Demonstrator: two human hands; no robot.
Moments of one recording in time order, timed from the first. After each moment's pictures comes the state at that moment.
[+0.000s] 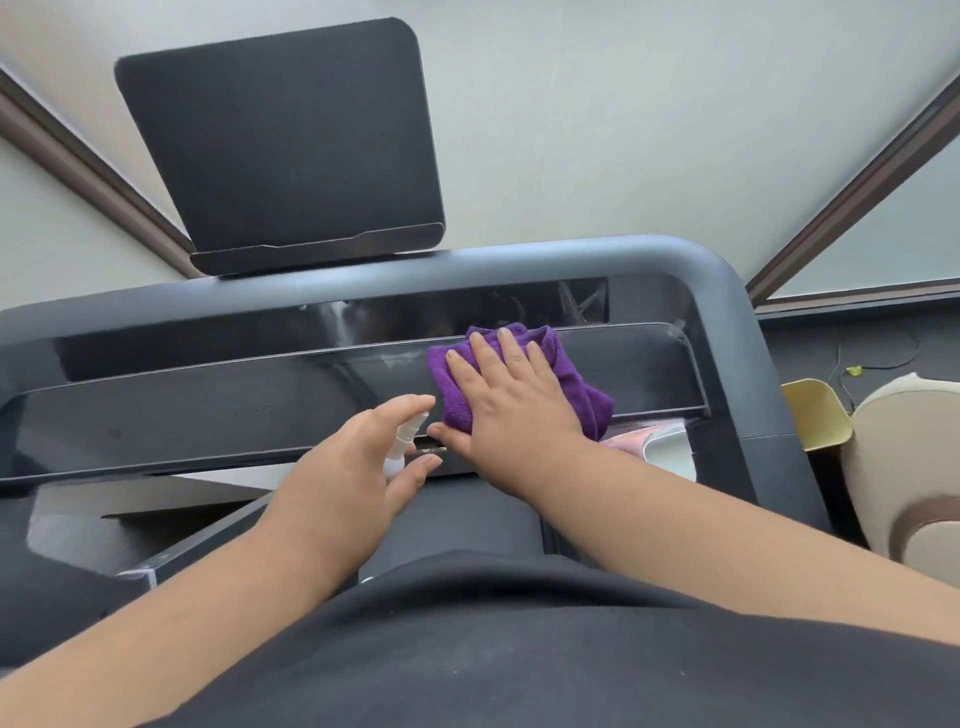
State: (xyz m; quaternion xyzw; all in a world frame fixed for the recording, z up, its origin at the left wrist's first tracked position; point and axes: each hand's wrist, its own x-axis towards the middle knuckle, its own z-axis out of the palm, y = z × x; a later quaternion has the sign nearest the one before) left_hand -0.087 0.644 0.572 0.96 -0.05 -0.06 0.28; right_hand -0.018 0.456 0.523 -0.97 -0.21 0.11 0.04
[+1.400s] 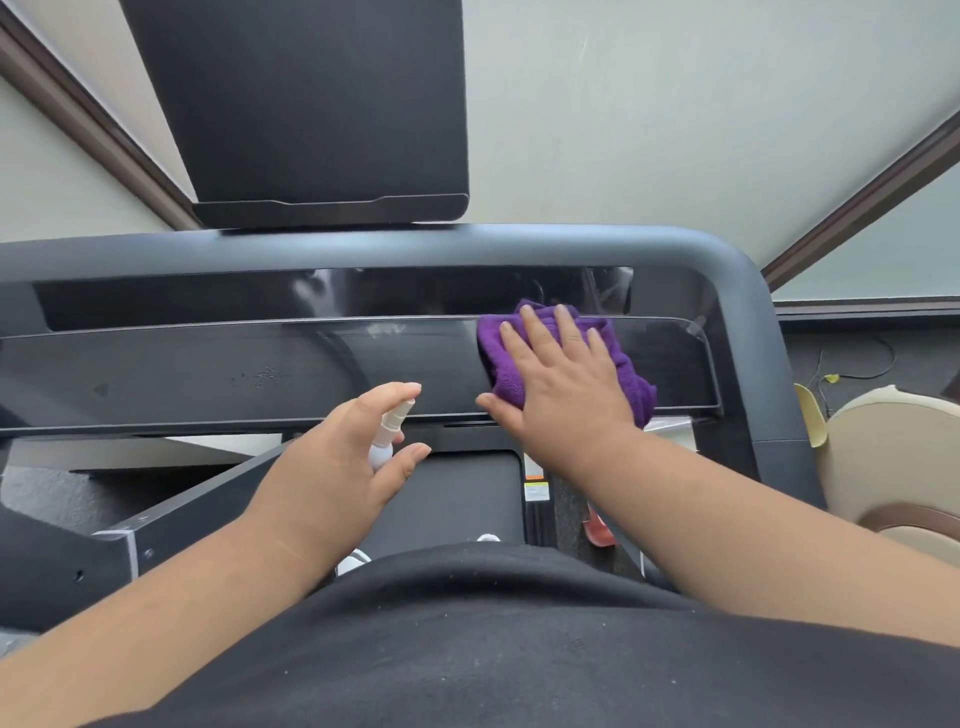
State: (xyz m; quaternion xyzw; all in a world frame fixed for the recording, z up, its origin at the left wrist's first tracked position) left_hand -0.099 0.666 0.554 0.95 0.00 -0.07 0.31; right_hand -0.012 0.429 0.521 -0.98 -0.16 0.10 0.02
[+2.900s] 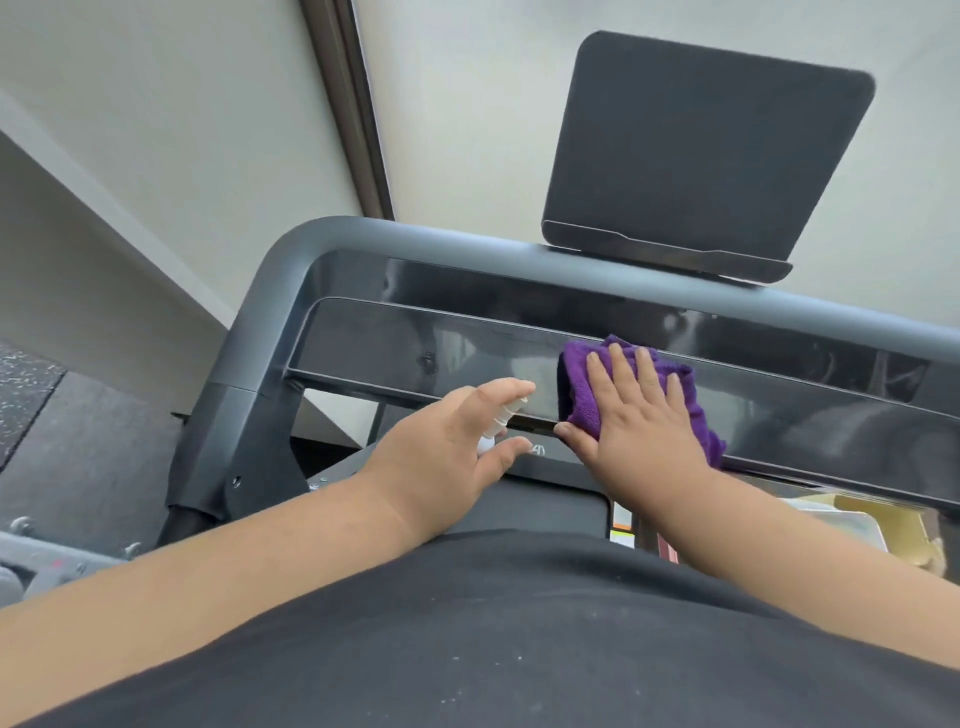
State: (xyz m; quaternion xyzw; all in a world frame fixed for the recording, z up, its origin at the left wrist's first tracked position) left_hand -0.129 0.885 0.567 0.92 -0.05 -0.01 0.38; right_hand -0.039 0.658 0.523 -0.98 -0.17 0.12 -0.03
